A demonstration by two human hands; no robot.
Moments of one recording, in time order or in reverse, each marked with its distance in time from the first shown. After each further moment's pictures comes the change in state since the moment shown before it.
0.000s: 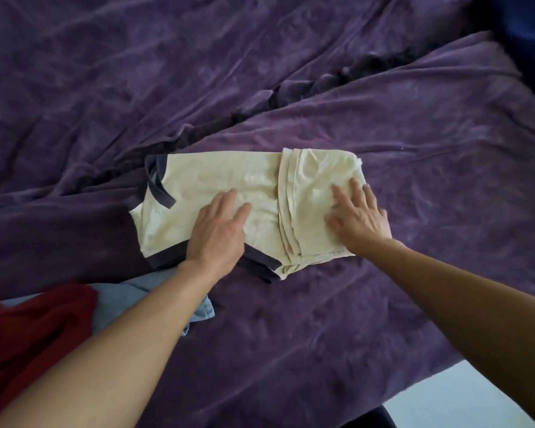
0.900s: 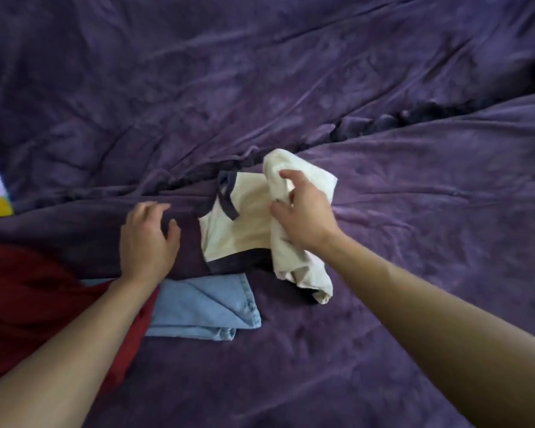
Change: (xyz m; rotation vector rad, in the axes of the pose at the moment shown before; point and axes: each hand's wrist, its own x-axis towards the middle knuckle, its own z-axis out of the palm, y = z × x) left_hand -0.071 -0.154 -0.056 -0.201 0.368 -0.502; right_hand -0.030 -0.226 -0.071 0.585 0.056 -0.270
